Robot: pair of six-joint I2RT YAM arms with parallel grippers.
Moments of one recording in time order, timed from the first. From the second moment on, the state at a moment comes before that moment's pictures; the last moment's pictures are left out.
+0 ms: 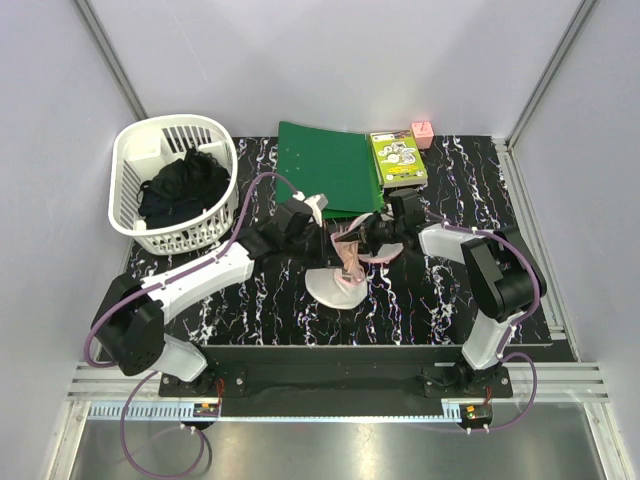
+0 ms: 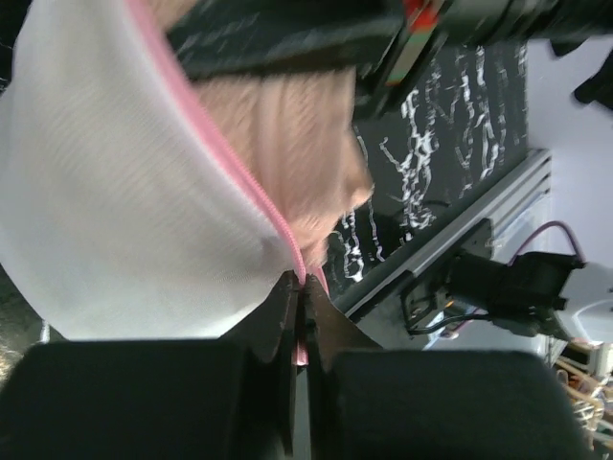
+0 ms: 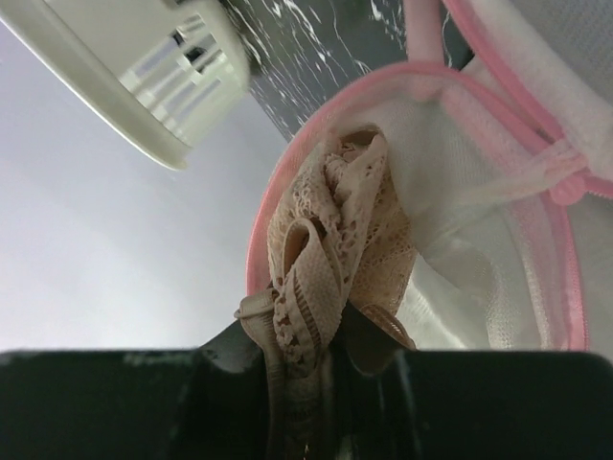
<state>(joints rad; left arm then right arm) -0.76 1.44 1.02 -0.30 0.27 -0.75 0.38 1.79 0.94 0.12 -0.78 1.47</state>
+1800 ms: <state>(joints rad) -0.62 1.41 0.91 -0.54 0.20 -0.64 0.56 1.75 0.88 -0.02 -0.65 0.91</state>
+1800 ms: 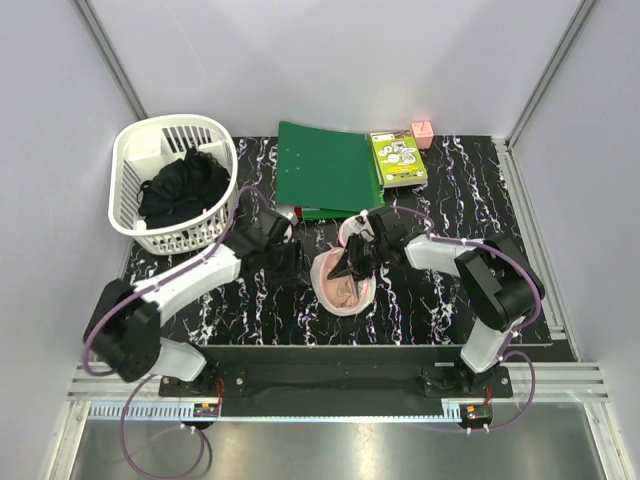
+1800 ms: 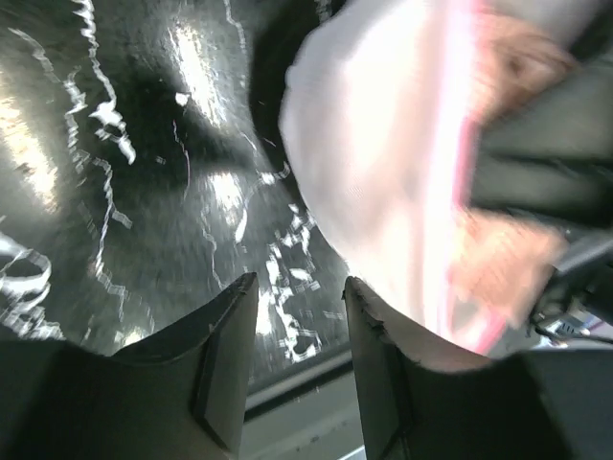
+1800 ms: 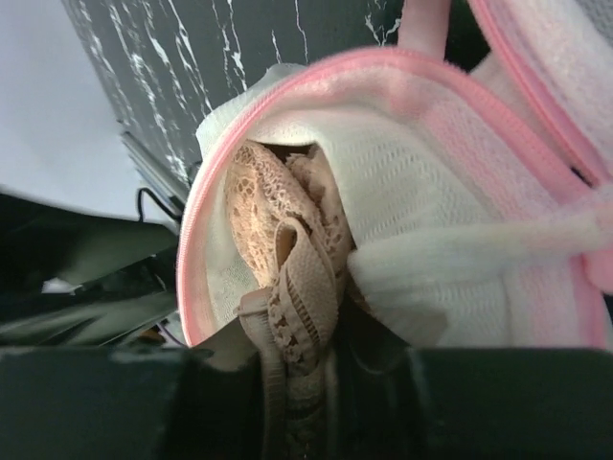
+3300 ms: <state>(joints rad) -0.87 1.67 1.39 -0.49 0.28 -0.61 0.36 1.44 0.88 -0.67 -0.36 0.60</state>
